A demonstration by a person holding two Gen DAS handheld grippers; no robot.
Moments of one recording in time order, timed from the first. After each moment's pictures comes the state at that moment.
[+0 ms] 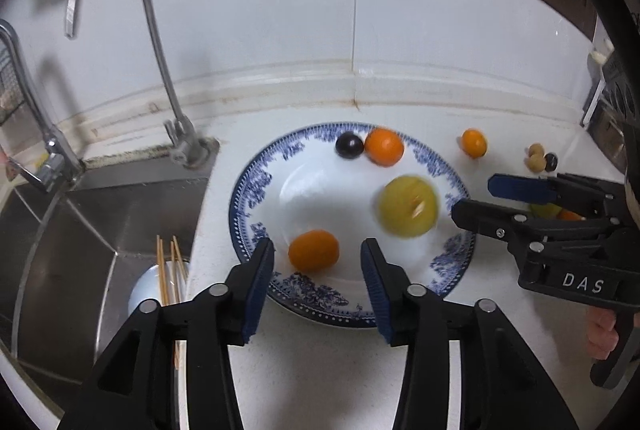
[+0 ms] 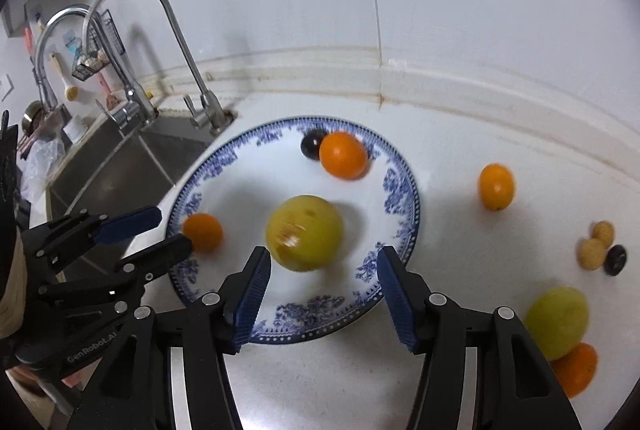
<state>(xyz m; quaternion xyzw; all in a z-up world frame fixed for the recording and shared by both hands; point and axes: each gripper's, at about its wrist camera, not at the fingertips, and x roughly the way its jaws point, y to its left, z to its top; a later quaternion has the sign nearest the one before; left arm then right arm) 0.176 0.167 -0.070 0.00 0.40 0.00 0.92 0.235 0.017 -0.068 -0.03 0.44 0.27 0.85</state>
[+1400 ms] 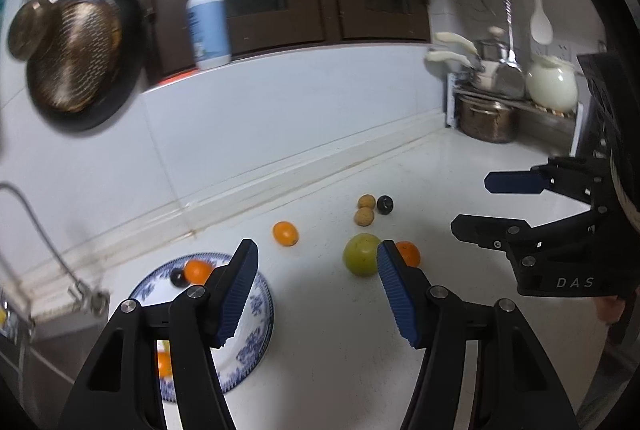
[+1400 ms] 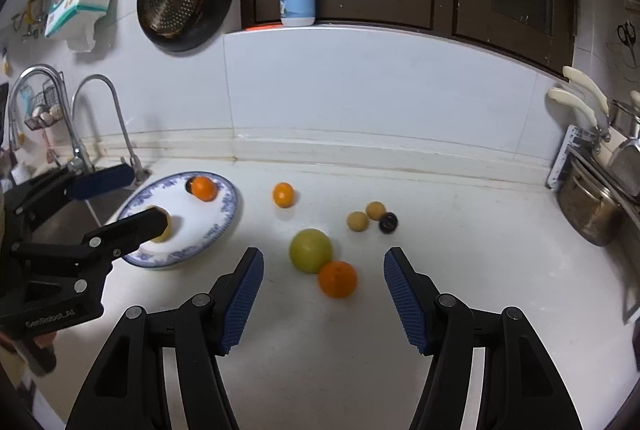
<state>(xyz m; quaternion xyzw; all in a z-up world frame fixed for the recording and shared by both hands) 0.137 0.016 -0.007 0.12 0.24 -0.21 0.94 0.126 -0.144 0.006 -0.04 0.34 0.09 0.93</state>
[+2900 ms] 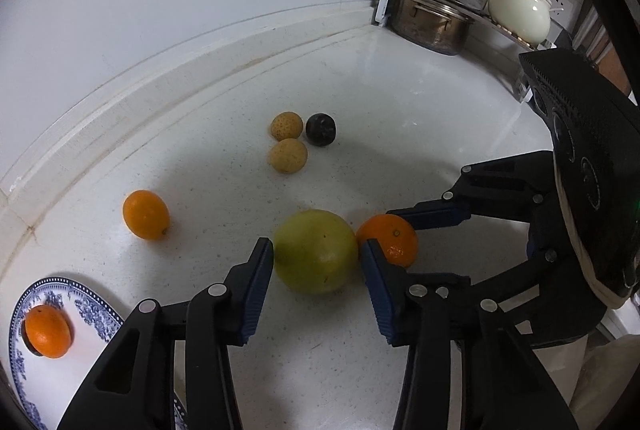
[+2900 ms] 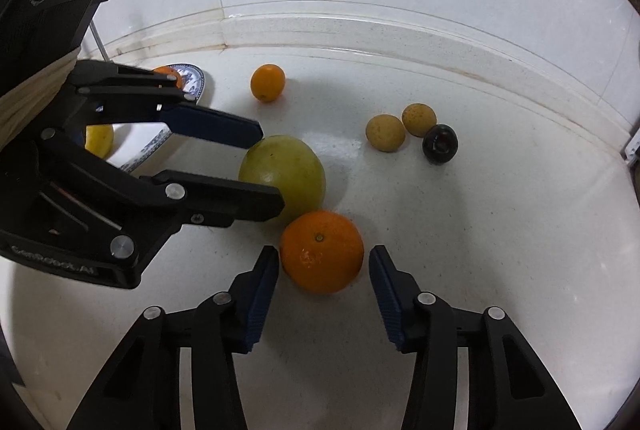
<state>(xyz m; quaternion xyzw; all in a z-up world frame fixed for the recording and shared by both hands) 0.278 -0.047 -0.090 0.13 0.43 -0.39 0.80 0.222 -0.151 -0.103 -0.06 0.49 0.17 0.85</state>
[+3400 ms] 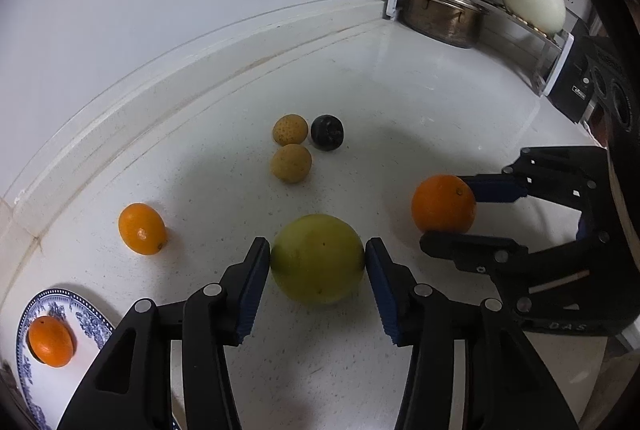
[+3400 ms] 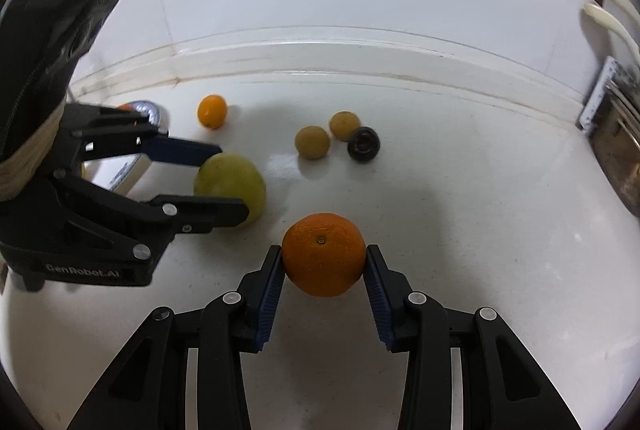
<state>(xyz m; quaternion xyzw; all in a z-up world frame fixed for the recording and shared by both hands) 0.279 -0.068 -0.097 0.16 0.43 -0.36 0.81 0.212 -0.183 -0.089 -0.02 0.46 0.09 0.88</state>
